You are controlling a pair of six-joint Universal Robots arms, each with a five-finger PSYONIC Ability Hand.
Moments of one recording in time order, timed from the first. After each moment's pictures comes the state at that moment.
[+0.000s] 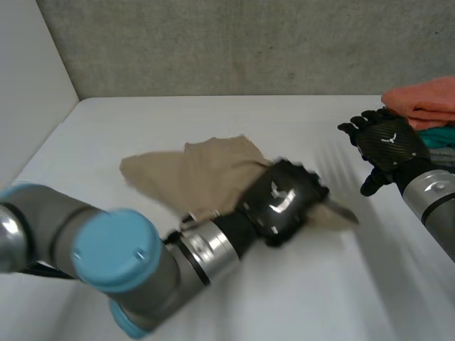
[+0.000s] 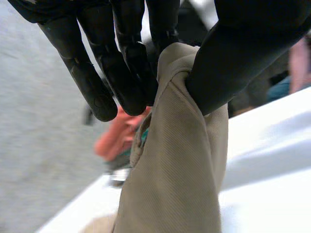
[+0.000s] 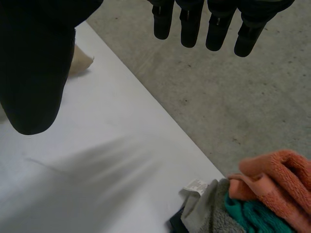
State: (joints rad) left arm 3.94 -2.07 -1.64 3.84 -1.08 3.26; right arm 1.70 -1.34 1.77 -0.32 1.24 2.63; left_hand 1.15 1.20 1.19 1.20 0.96; right_hand 0.23 0.21 0.20 0.21 0.05
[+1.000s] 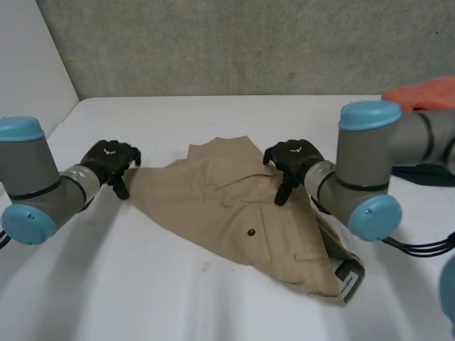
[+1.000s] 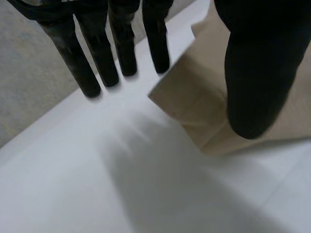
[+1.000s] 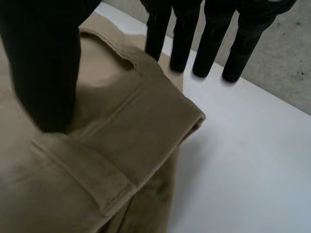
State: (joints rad) left arm 4.56 -2.27 -1.30 3.21 -1.30 3.60; right arm 2.06 -0.73 0.95 0.16 1.44 2.91; left_hand 0.45 0.44 0.42 0.43 0.26; right_hand 0.51 0.51 0.51 0.51 0.33
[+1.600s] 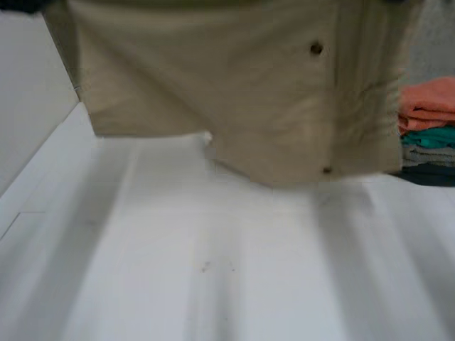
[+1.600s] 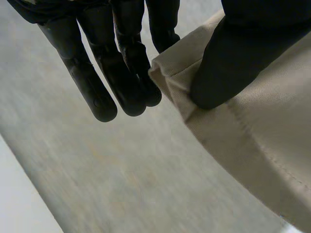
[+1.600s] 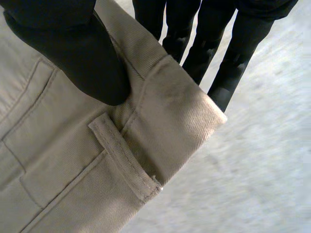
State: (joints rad) left arm 4.47 -1.44 -1.32 3.19 -1.42 3.43; right arm 1.99 -1.50 1.01 0.13 1.46 2.59; left_hand 1.14 1.20 1.19 1.20 0.97; right_hand 1.13 1.16 1.19 1.20 0.98
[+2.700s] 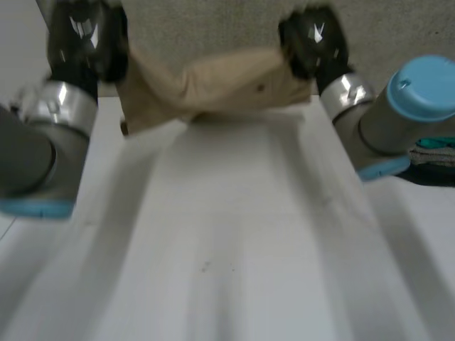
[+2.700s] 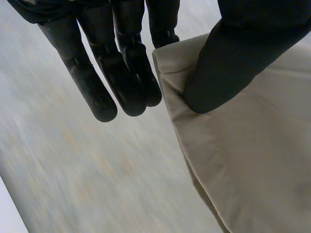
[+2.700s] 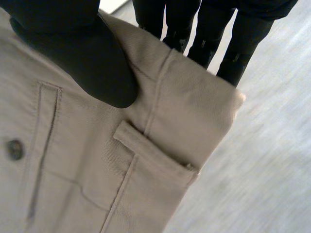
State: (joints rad) left arm 4.34 -1.79 -1.53 3.74 -1.54 3.44; right arm 2.00 -0.88 0.97 -0.50 1.31 2.84; left_hand 1.14 1.20 1.19 1.20 0.97; right_hand 1.13 1.17 1.19 1.20 1.01
